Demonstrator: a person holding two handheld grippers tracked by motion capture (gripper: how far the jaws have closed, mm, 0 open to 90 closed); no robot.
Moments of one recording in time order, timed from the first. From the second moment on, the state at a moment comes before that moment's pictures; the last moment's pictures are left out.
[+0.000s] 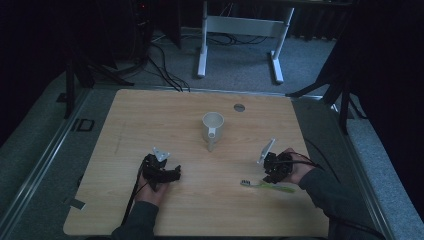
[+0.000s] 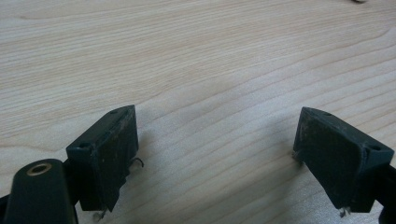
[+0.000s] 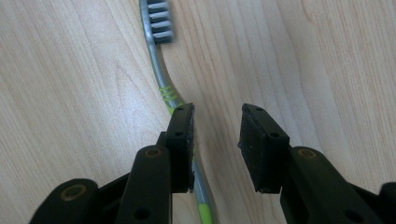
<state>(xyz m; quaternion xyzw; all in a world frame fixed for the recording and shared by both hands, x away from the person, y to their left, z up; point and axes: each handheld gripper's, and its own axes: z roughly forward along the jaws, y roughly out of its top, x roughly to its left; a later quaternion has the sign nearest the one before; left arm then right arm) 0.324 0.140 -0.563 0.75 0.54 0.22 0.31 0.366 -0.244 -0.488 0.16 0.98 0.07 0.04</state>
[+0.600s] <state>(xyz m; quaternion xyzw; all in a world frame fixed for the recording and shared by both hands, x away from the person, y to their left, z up) 0.324 0.140 -0.563 0.75 0.54 0.22 0.31 0.364 -0.236 -0.494 0.13 0.99 0.03 0.03</state>
